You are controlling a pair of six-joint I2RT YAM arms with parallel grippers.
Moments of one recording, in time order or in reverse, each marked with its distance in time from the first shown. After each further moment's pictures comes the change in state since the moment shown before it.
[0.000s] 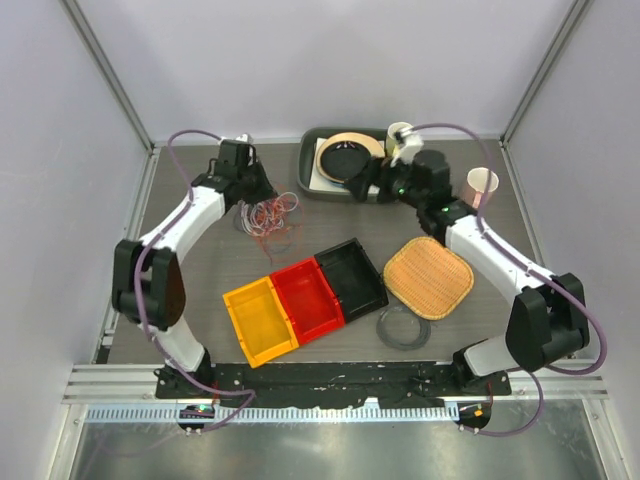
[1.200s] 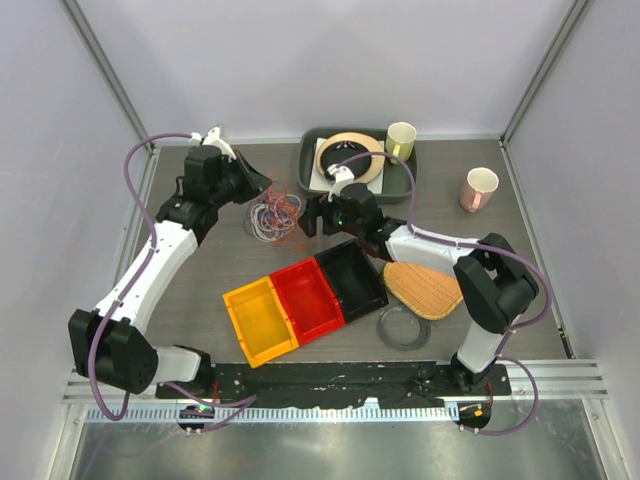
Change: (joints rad) left arm -0.031 -0.448 -0.180 0.124 0.081 -0.083; right arm 0.384 0.307 -0.021 0.203 0.187 -0.040
